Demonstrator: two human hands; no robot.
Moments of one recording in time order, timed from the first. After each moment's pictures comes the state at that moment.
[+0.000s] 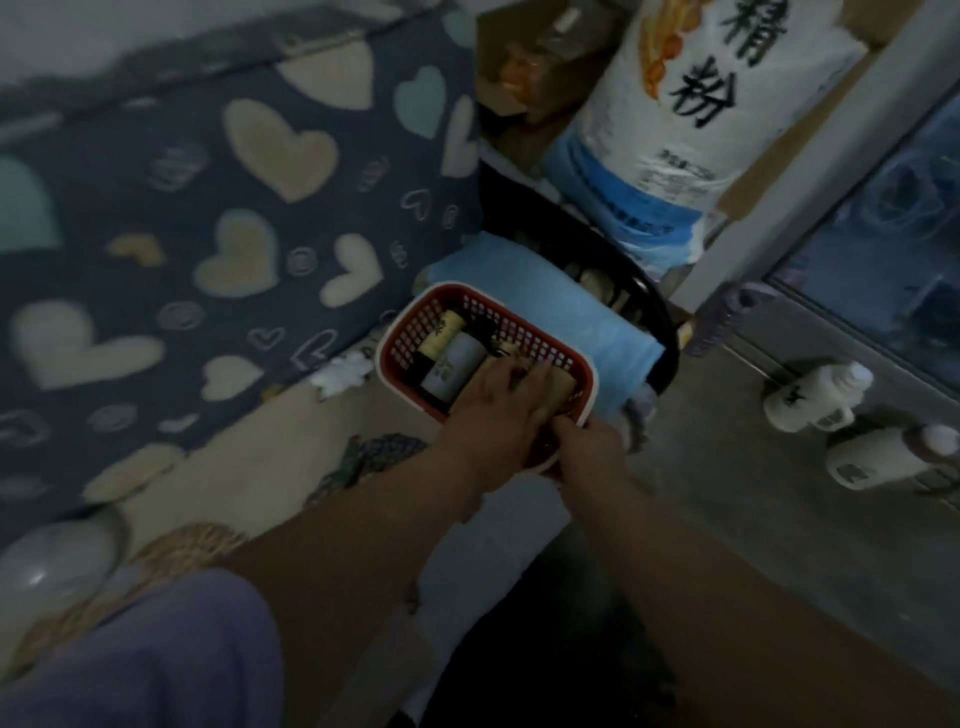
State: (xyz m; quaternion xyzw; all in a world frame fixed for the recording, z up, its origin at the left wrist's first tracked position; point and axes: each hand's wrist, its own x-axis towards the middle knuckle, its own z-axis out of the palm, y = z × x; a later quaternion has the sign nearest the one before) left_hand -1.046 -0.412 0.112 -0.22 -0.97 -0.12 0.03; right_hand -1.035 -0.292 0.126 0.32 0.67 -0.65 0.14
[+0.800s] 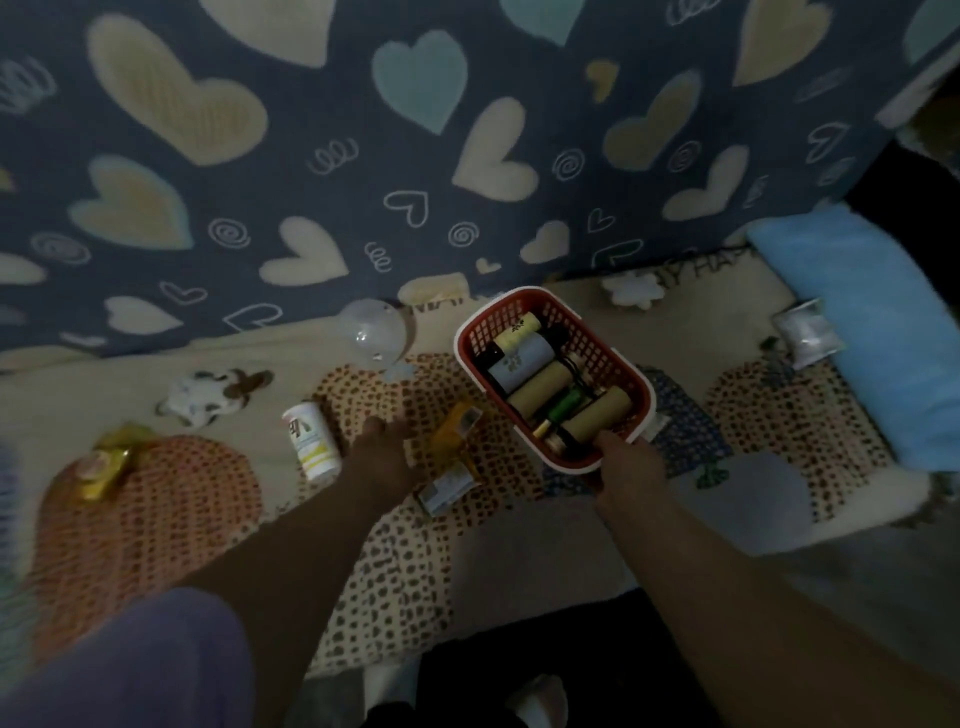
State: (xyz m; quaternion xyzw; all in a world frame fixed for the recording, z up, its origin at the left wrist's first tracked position) left_hand -0.744 -0.734 -0.016 0.34 -0.89 -0.22 -0.23; right_hand -0.889 -0.532 0.027 0.29 0.73 -0.55 0.29
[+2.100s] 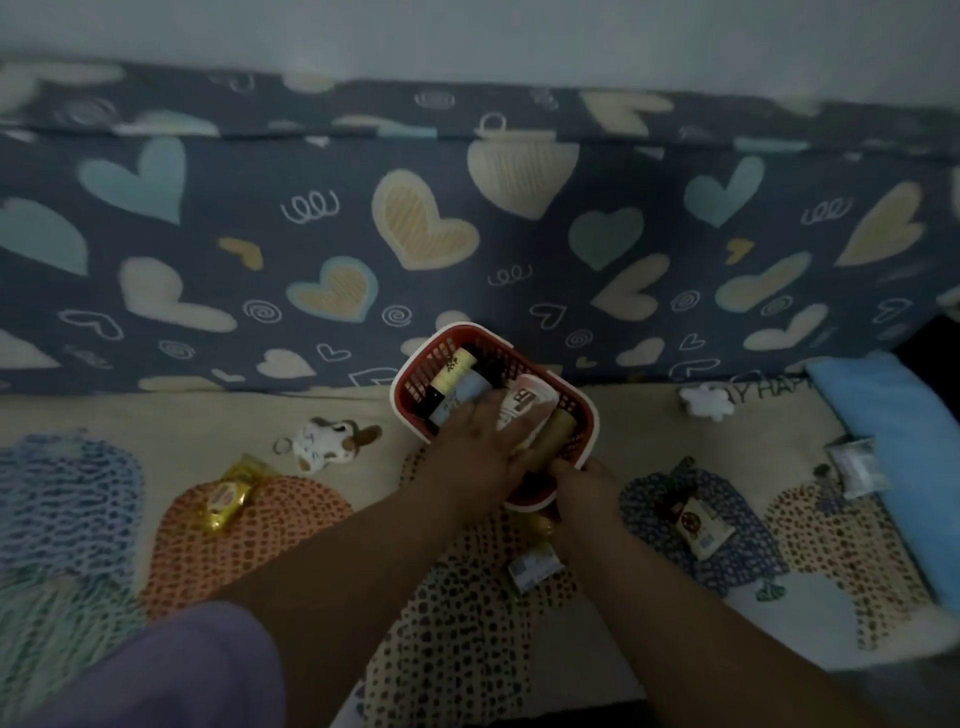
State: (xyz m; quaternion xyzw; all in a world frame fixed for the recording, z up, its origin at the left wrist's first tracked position) left_hand -0.734 -0.839 0.119 0.10 -0.98 -0.14 0.09; right_hand -0.810 -0.727 0.123 0.18 0.73 -0.54 0.37
